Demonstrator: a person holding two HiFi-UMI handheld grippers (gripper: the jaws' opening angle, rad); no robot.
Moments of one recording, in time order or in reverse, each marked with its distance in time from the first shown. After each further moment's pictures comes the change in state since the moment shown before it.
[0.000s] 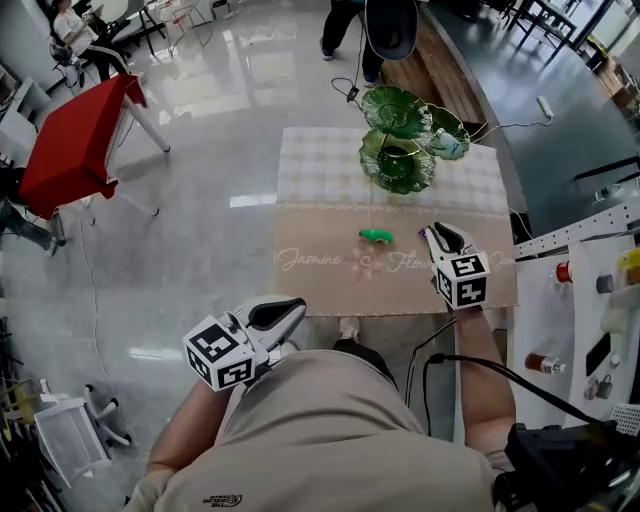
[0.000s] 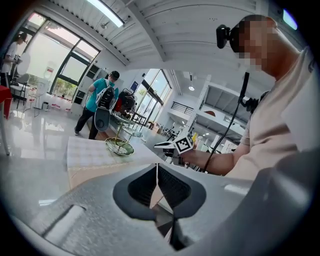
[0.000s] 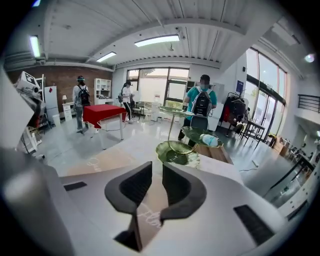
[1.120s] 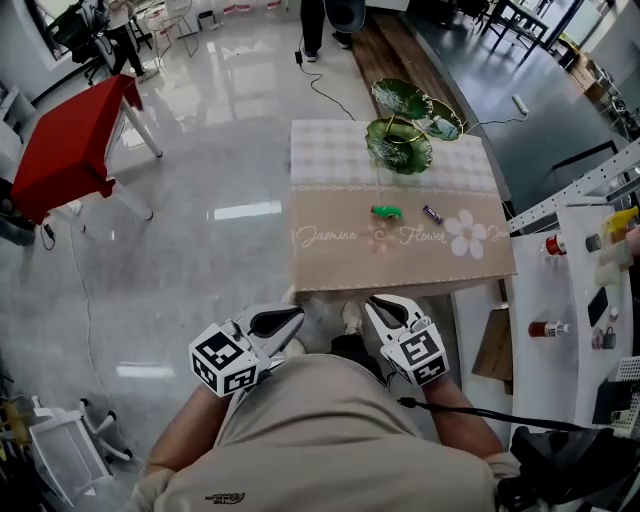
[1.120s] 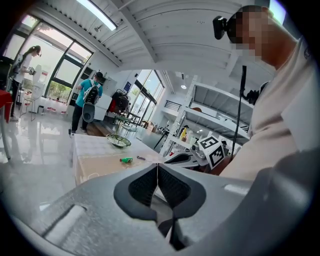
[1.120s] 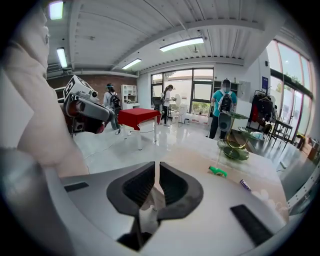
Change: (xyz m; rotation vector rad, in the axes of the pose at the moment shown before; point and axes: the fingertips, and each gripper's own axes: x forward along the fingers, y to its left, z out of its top) left arm -0.112 -0.027 -0.066 0.065 0.009 -0.061; right arm -0.122 0.301 -0.030 -0.071 -0.027 0.276
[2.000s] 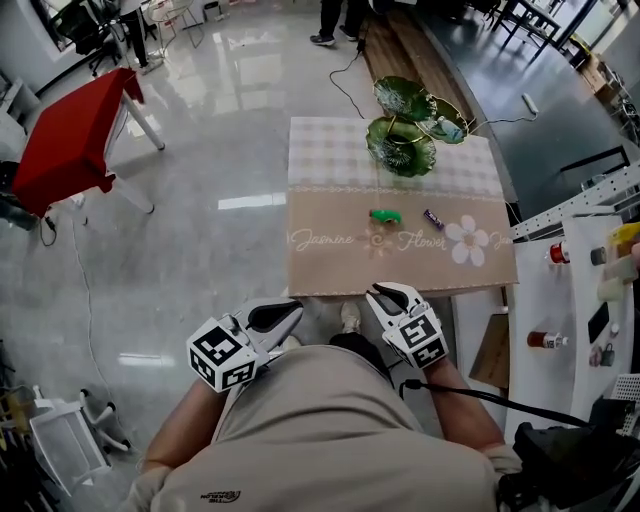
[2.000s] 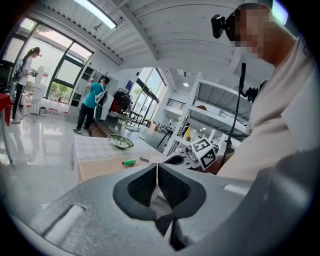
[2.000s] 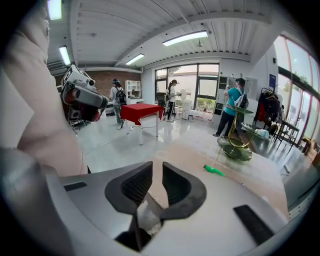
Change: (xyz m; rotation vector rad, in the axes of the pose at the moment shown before) left arm 0.032 0.017 0.019 0.002 0.021 0.033; right arm 0.030 -0.054 -0.016 -0.025 0.052 0.055
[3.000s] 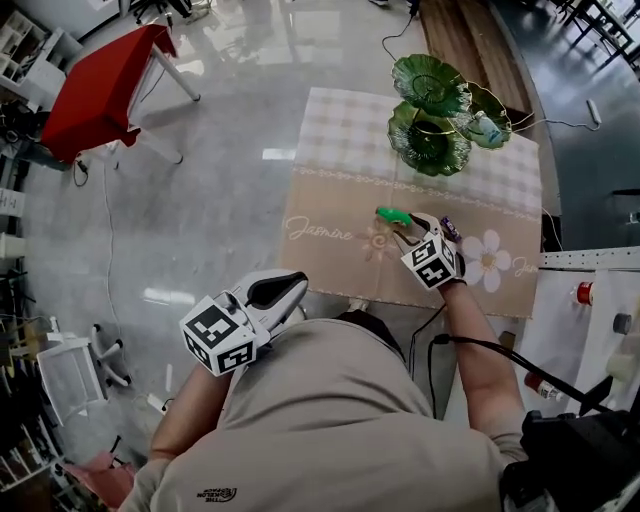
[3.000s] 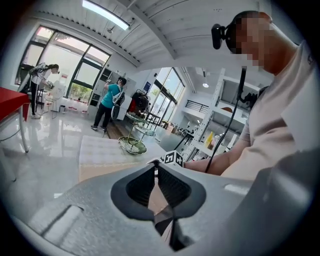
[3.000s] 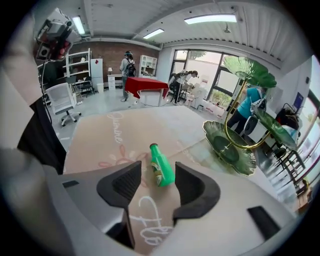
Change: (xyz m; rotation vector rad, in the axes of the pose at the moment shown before) left arm 0.101 0.028 0.047 -0.106 -0.016 0.209; right arm 0.131 -0.220 -0.076 -0.279 0.212 0.046
